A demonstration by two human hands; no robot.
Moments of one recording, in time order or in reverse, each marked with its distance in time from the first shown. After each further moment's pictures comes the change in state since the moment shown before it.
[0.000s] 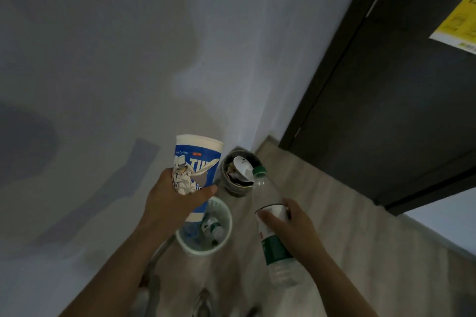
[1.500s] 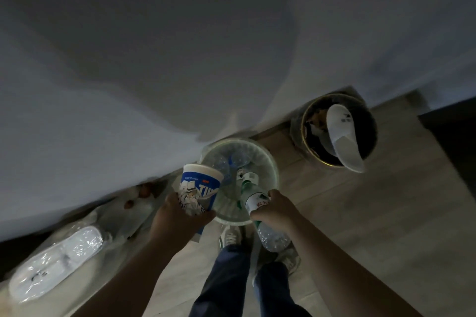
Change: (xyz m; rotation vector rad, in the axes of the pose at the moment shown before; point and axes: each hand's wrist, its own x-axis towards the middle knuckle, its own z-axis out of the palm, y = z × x) left_hand 0.182 -0.356 0.129 0.314 0.266 -0.753; right_hand 0.373 0.201 0.256 -0.724 -0.898 0.237
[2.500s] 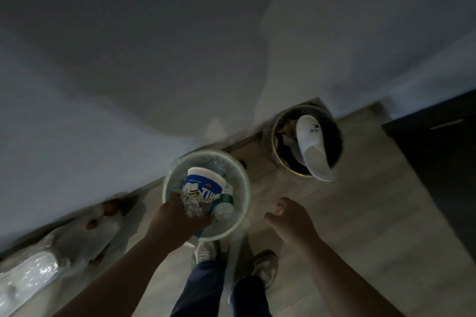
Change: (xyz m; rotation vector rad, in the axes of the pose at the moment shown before) left_hand 0.028 0.034 0.048 0.040 -0.165 0.095; right_hand -0.012 0.063 -0.059 0.029 0.281 -0.096
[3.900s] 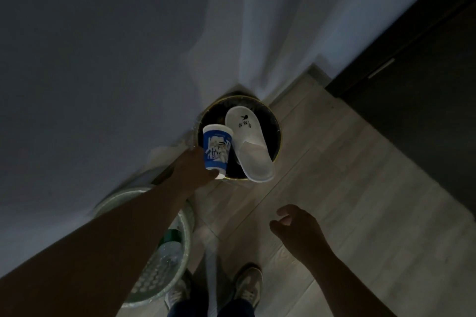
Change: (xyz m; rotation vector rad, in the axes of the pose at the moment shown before) left_hand 0.161 0.211 0.162 0.531 -0.130 0.391; right_hand 0.057 0.153 -0.072 0.351 0.151 0.153
